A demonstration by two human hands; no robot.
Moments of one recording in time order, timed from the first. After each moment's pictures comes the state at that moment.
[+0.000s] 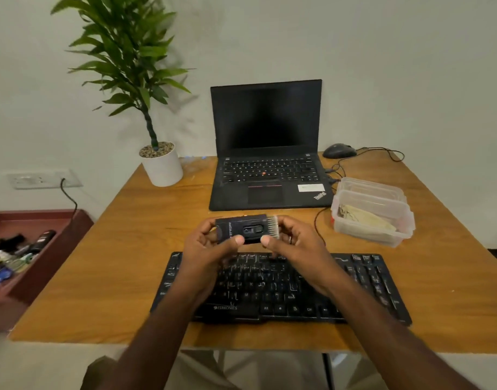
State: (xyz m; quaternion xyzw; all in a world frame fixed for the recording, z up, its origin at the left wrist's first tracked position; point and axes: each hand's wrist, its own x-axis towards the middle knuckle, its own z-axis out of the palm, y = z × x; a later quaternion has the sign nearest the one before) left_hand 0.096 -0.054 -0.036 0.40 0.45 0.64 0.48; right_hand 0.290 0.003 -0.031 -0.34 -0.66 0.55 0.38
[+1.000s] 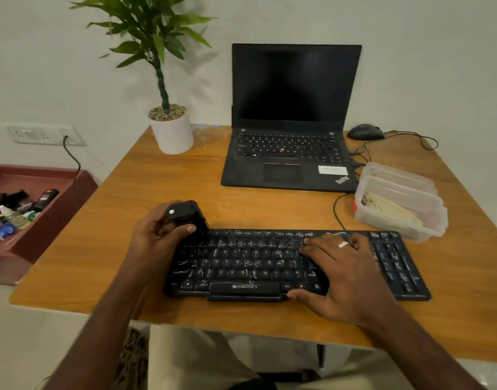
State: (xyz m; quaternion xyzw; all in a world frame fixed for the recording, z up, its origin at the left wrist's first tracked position) left_hand 0.003 -0.079 -0.060 0.53 0.55 0.58 0.27; right_hand 0.347 -0.021 -0.069 -0.38 -0.91 -0.04 0.17
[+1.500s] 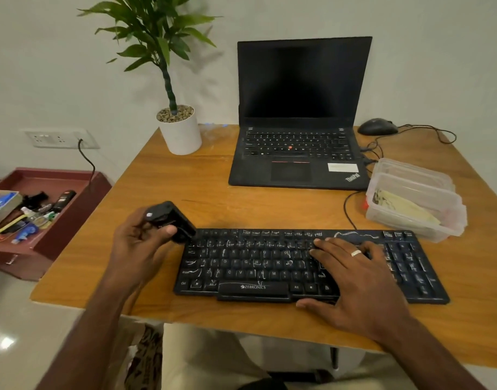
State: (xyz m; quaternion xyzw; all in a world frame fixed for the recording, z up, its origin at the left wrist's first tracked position) left_hand -0.029 -0.101 -0.055 0.49 0.57 0.61 0.26; right_hand 0.347 -0.031 -0.076 -0.40 -0.90 -0.03 0.14
